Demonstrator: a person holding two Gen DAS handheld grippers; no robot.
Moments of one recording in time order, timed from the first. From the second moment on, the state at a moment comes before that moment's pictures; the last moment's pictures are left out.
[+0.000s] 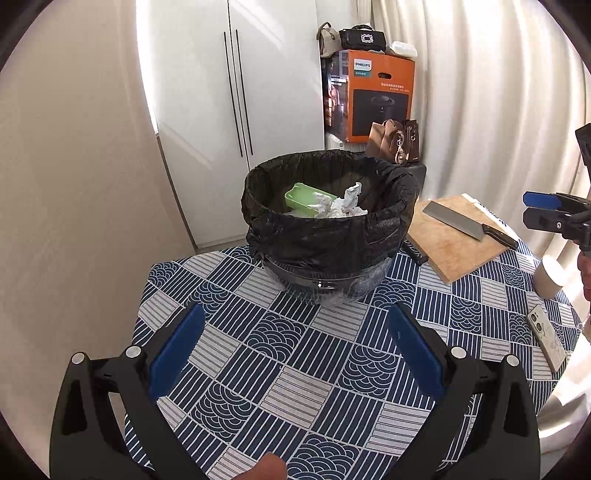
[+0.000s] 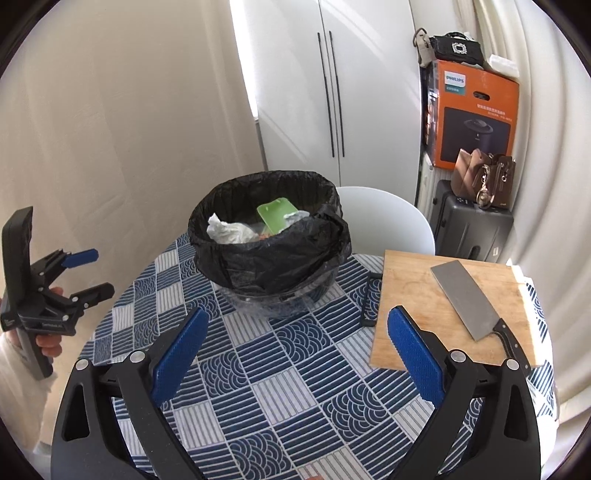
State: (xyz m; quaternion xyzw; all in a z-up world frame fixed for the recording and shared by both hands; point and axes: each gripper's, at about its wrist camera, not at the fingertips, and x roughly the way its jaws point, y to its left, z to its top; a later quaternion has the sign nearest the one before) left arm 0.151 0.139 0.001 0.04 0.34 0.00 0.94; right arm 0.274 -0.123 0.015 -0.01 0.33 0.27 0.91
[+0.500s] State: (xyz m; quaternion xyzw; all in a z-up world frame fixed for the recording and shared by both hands) left arm 0.084 0.117 -0.016 0.00 0.35 0.04 0.94; right arm 0.221 -0.154 -0.032 -0.03 0.35 0.28 0.89
